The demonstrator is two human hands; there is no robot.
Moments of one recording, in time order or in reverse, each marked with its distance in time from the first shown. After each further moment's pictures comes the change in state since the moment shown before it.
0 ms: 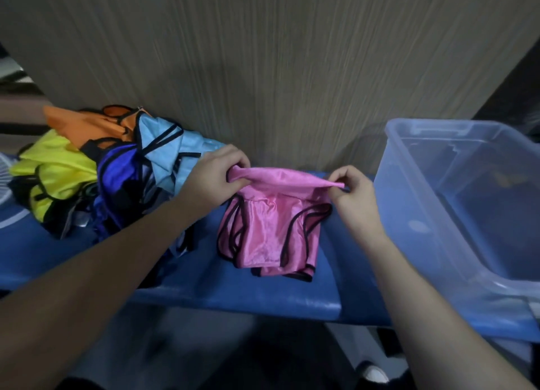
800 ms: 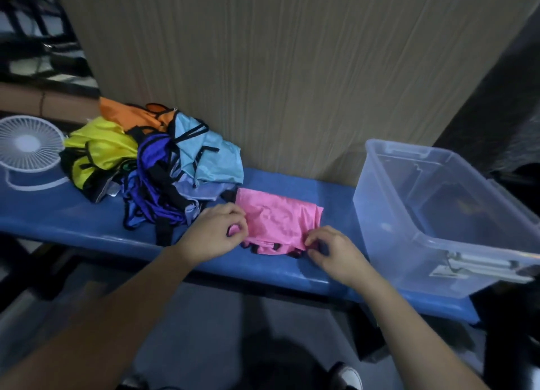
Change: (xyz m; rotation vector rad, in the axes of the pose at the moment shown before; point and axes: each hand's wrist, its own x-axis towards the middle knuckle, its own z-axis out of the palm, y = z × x) left_hand -0.134 0.055 0.021 0.060 -0.158 -0.233; right_hand -0.108 0.009 -0.041 -0.612 -0.511 -0.206
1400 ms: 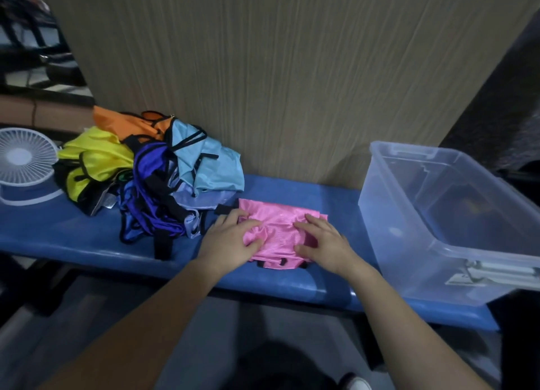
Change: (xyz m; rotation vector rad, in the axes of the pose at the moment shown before) left_hand 0.014 0.017 0.021 0.141 -0.064 -0.239; right_hand 0.043 -0.008 0.012 -0.106 -0.174 0.209
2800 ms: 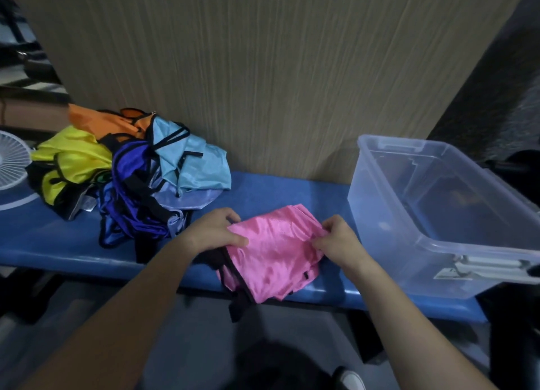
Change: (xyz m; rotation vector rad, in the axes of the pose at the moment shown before) left_hand 0.028 -0.003 -0.028 -0.423 -0.295 -0.215; right_hand -0.021 0.000 -0.022 0.530 0.204 0.385
